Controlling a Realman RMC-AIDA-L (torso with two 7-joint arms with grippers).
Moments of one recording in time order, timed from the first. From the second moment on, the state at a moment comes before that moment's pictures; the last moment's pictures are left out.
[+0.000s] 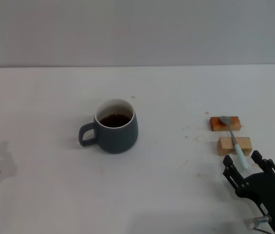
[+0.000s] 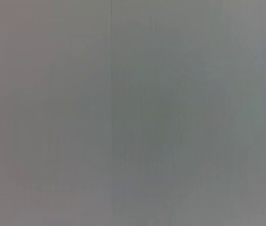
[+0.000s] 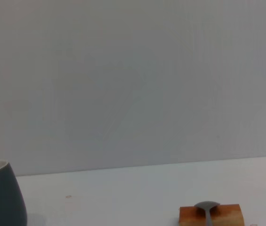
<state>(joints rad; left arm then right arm) -0.19 -2.06 -0.58 -0.14 2.11 1.38 -0.15 0.16 2.09 0.33 0.47 -2.00 -1.13 -0.02</state>
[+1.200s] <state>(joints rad) -0.19 -2.07 -0.58 -0.14 2.11 1.38 -0.15 0.15 2.09 0.34 0.48 -2.00 -1.13 -0.02</state>
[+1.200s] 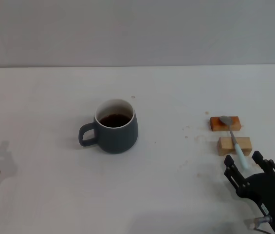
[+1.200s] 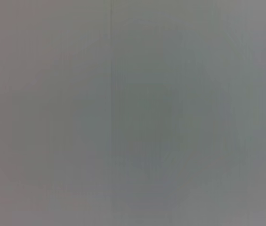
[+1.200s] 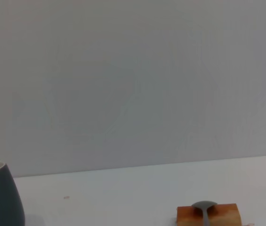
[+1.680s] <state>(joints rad) -0.19 -2.07 -0.58 -0.14 2.11 1.38 -0.15 0.15 2.09 0.33 0.48 -2.00 -1.13 -0.02</state>
